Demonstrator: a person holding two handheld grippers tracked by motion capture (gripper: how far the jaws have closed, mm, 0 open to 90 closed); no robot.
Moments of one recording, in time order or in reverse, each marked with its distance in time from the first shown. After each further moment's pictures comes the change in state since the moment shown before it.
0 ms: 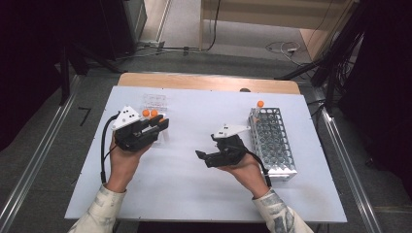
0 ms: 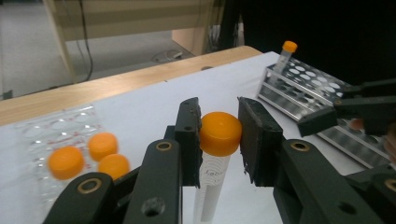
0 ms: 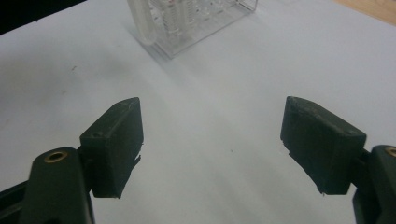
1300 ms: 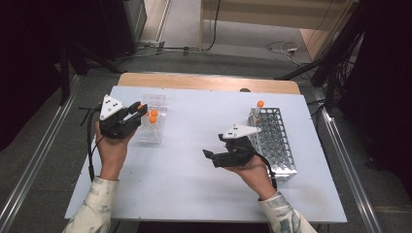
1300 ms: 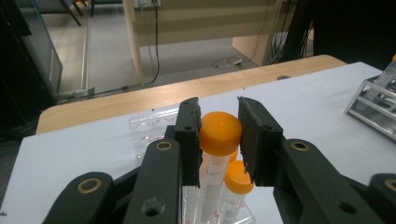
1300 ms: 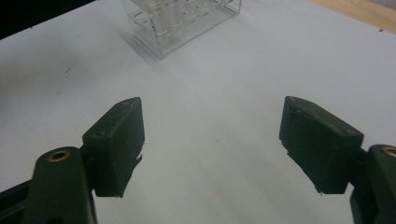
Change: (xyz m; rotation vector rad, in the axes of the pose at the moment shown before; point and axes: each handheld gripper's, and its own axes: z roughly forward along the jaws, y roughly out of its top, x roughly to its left) left arm 0.041 -0.002 0.005 -0.015 0.238 -0.007; right arm -0.007 -0.007 -0.015 -0.027 -0.022 0.020
